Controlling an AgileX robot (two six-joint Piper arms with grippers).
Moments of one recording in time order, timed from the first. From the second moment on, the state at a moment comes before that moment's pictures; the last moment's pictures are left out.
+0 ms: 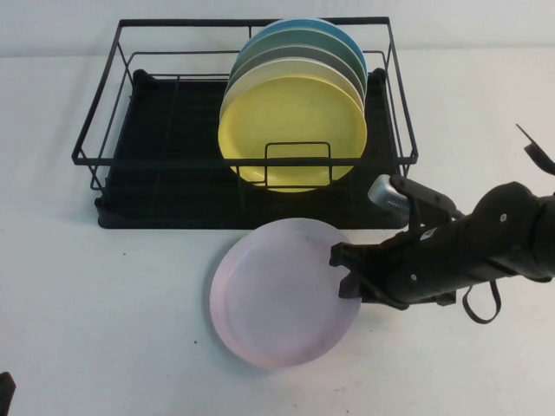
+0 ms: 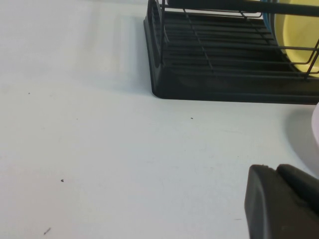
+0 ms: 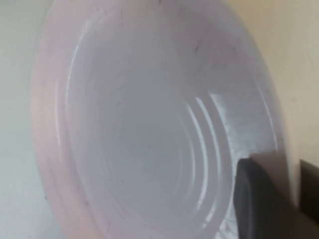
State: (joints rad) right arm 0.54 1.73 -0.96 0.78 0.40 -0.02; left arm -0.18 -0.01 0.02 0.00 0.28 -0.01
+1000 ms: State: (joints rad) right arm 0.54 1.18 -0.84 0.32 0.61 -0.03; left arm -0.18 -0.01 0.02 0.00 0.28 -0.01
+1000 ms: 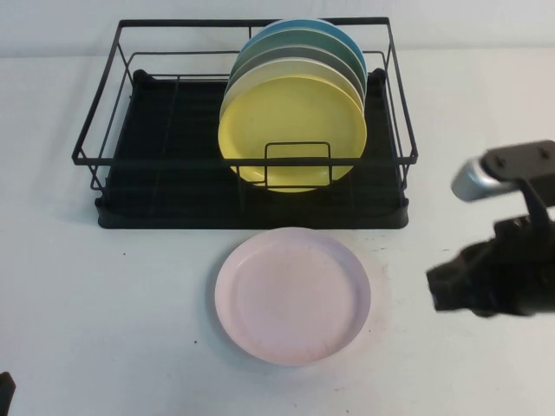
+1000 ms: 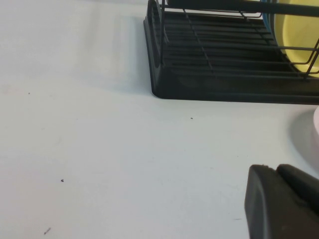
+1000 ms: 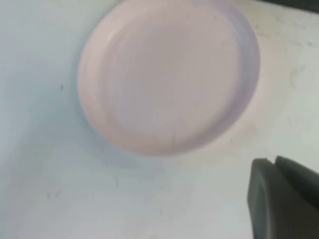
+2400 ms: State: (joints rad) right arm 0.00 -0.01 0.02 0.08 0.33 -0.04; left arm -0.18 -0.01 0.02 0.03 0.29 -0.01
